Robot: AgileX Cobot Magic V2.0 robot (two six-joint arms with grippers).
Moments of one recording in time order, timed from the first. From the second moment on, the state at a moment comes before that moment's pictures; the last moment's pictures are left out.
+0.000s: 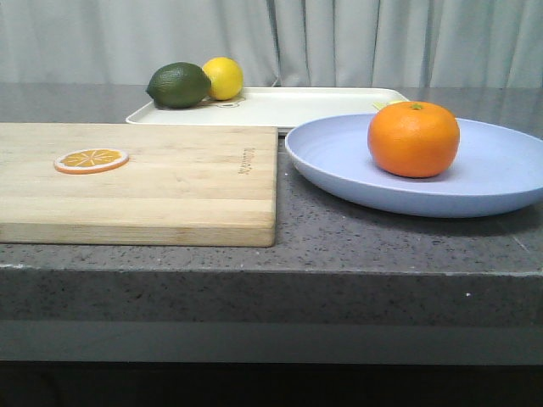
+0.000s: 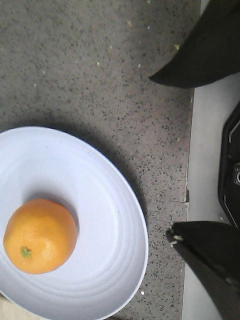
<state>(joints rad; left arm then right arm) -0.47 0.66 -0.86 0.01 0.80 -0.03 0.01 0.83 -0.79 0.25 0.90 0.06</state>
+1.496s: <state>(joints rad) -0.47 0.66 -0.86 0.01 0.78 -0.03 -0.13 1.55 -1.06 0.61 1.00 -0.03</state>
